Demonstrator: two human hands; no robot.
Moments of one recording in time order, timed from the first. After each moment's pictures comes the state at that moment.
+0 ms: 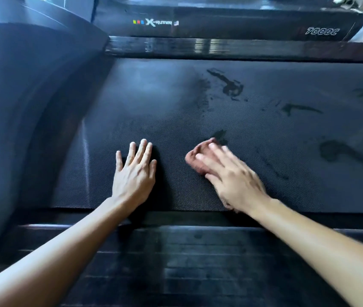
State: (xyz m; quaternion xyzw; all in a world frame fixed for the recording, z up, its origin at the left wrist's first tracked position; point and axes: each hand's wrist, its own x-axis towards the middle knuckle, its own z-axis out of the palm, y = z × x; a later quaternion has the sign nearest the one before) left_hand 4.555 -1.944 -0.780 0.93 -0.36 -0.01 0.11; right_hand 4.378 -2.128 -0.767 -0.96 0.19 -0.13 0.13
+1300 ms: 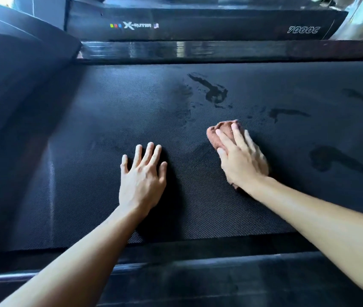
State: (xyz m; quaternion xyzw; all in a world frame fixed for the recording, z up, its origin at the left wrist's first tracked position) left_hand 4.551 -2.027 -0.784 0.92 -0.38 0.02 0.12; right_hand 4.412 -2.216 -0.760 -0.91 0.40 -0.07 0.11
